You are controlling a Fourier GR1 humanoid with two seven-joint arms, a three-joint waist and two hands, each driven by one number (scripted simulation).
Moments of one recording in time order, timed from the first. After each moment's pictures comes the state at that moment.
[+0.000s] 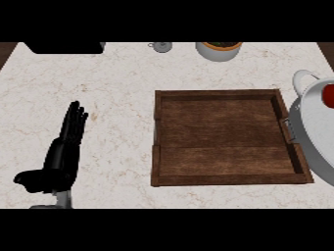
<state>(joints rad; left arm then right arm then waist) 0.02 0.08 -0.10 -1.59 0.04 0.19 -0.13 -0.65 -0.40 -0.63 -0.80 1.50 -0.27 0.98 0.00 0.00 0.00</state>
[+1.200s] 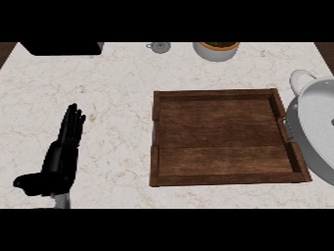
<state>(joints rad) 0.04 0.07 -0.08 -1.58 0.03 0.18 -0.15 -0.40 -0.24 -0.82 -1.19 0.91 -0.83 0.54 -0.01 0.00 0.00</state>
